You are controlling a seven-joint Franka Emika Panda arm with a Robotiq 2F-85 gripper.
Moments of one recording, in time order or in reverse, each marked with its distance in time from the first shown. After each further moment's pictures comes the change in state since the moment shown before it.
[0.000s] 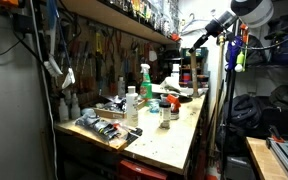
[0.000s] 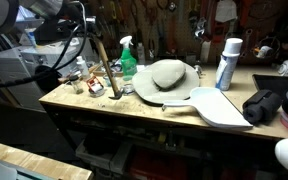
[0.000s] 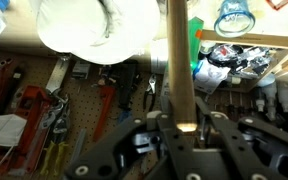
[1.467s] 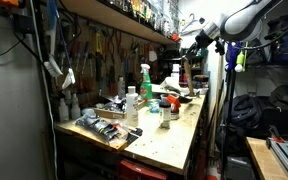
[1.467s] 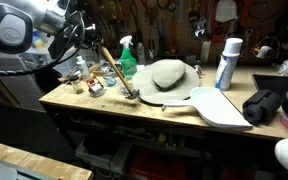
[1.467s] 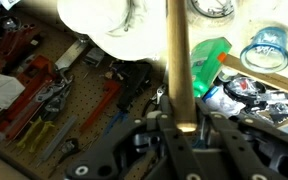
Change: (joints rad) arm -0.229 0.219 0.275 -0.094 -0.186 0.345 0.052
